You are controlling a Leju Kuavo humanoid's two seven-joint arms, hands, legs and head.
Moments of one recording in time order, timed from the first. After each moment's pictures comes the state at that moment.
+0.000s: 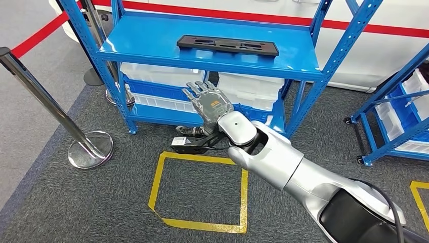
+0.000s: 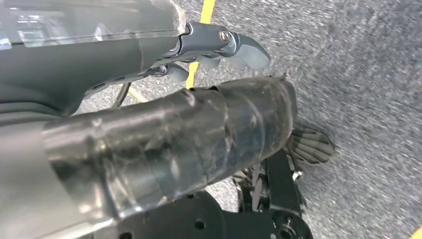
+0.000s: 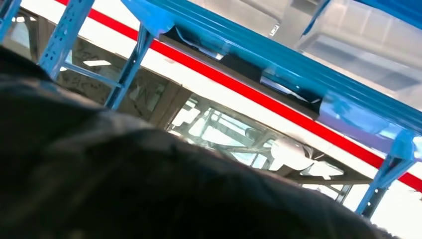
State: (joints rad) left arm -0.04 -0.17 0.85 -0.20 -0.56 0.04 -0.20; right arm -1.03 0.02 0.96 -0.98 1.04 0.10 0.10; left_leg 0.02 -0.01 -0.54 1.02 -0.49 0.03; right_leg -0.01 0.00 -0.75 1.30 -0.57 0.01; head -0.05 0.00
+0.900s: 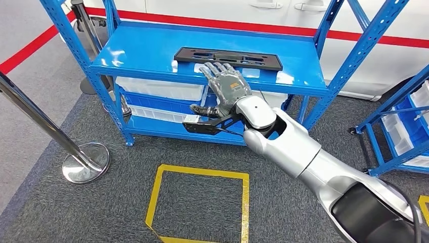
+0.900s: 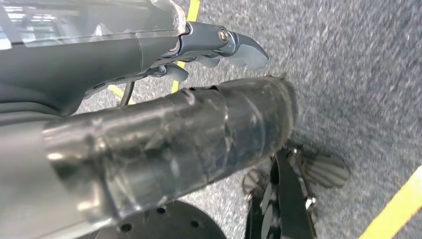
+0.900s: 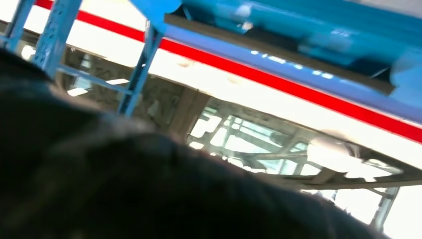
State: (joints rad) left arm -0.04 -0.17 0.86 -0.20 -0.60 0.09 -0.21; right arm -1.07 -0.05 0.85 -1.01 0.98 0.10 0.11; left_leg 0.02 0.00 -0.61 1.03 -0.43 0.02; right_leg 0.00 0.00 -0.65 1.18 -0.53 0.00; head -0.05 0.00
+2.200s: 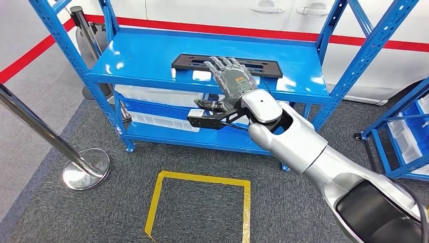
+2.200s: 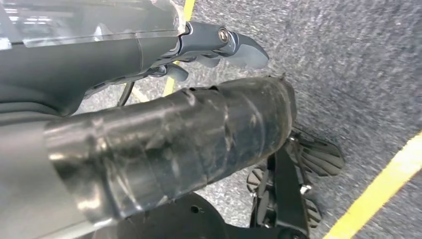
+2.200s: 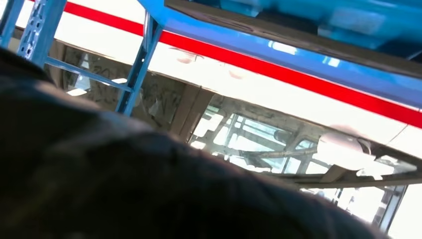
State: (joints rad) left arm -0.04 -0.17 0.90 -0.20 -0.59 0.08 -0.20; right arm -1.10 -0.06 0.84 -1.02 0.98 0.12 0.11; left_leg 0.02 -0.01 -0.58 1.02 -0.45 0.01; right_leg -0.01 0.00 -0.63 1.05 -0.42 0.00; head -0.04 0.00
